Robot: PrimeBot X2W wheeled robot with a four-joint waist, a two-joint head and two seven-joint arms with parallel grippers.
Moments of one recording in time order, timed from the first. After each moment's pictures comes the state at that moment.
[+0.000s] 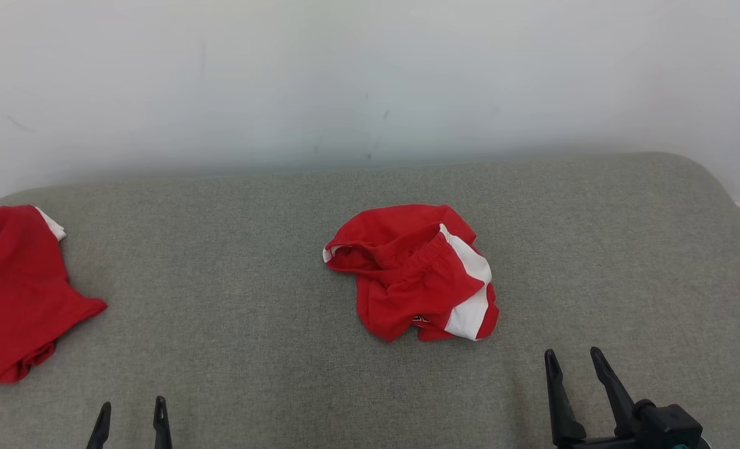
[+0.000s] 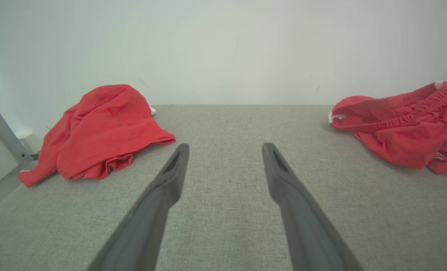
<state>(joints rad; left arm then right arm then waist) 0.12 0.05 0.12 0.13 -0.07 -0.09 -0.26 0.03 -0.05 0.03 0.23 0.17 0.13 -0.26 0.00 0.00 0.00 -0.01</state>
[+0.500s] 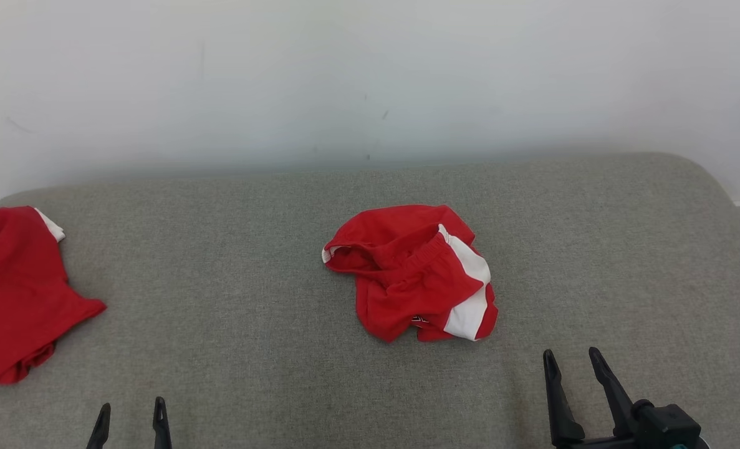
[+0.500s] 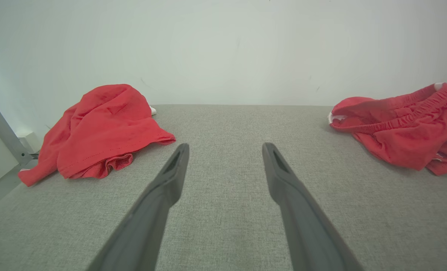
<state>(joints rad) 0.13 0.05 0.12 0.13 -0.08 -0.09 -0.26 0.03 -0.05 0.03 0.23 0.17 0.13 -0.26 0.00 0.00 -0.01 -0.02</state>
